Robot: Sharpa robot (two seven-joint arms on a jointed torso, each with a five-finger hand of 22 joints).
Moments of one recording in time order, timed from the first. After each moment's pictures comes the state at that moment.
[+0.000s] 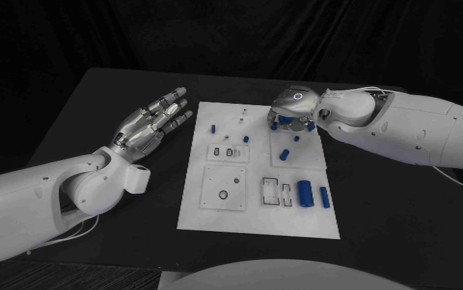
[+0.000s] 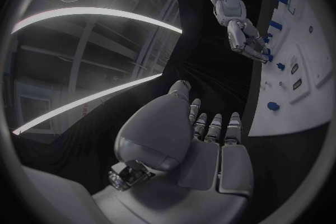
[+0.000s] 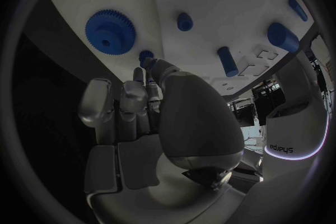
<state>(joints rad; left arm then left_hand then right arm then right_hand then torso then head) 1.18 -1.00 -0.21 1.62 -0.01 0.07 0.68 1.53 0.24 -0.15 0.28 0.65 0.36 0.03 0.05 0.04 0.03 -0.01 0.01 0.01 0.02 0.09 0.02 0.01 0.16 0.03 0.20 0.02 0.01 1.32 -0.75 -0.21 1.30 -1.98 -0.28 0.15 1.43 -0.14 0.37 0.10 0.34 1.03 0.04 0.16 0.19 1.02 0.00 0.21 0.07 1.39 -0.08 1.20 0.87 0.09 1.34 0.04 1.29 1.17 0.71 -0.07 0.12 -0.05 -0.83</state>
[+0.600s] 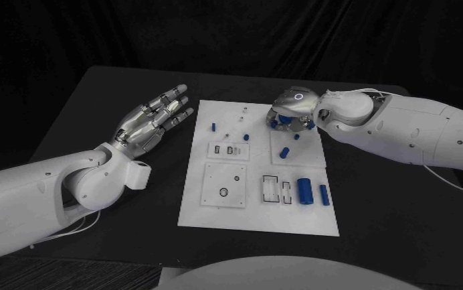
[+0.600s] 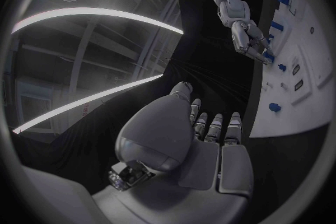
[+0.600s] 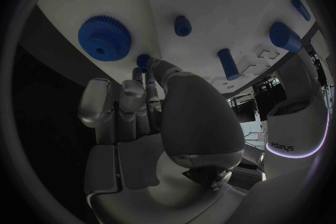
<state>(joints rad) 1.18 -0.99 -0.21 1.61 -0.01 0.09 0.68 1.55 0.25 -0.11 0.27 0.65 0.36 0.04 0.05 0.04 0.04 0.01 0.01 0.01 0.02 0.11 0.02 0.01 0.16 0.03 0.21 0.02 0.01 1.29 -0.72 -0.21 1.24 -1.93 -0.30 0.18 1.42 -0.15 0.39 0.09 0.24 0.98 0.02 0.13 0.21 1.04 0.02 0.15 0.07 1.38 -0.06 1.18 0.84 0.09 1.34 0.04 1.28 1.18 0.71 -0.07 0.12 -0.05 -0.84</state>
